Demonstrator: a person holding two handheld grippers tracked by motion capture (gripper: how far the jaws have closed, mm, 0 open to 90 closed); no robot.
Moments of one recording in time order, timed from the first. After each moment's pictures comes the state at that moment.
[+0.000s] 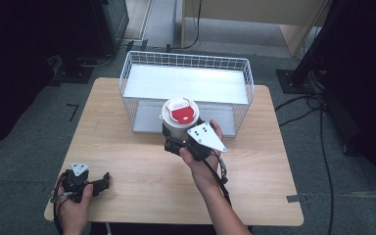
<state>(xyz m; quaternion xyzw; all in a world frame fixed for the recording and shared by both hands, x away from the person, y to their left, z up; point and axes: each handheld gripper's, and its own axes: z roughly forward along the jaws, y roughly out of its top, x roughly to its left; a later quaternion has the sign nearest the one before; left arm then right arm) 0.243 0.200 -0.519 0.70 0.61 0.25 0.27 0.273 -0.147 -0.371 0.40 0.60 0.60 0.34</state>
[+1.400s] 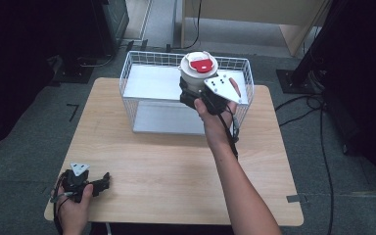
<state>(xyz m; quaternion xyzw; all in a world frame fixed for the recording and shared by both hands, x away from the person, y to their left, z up) 0.243 0.200 -0.519 0.70 0.61 0.25 0.27 0.356 -0.180 -0.304 0.42 0.57 0.58 0.40</state>
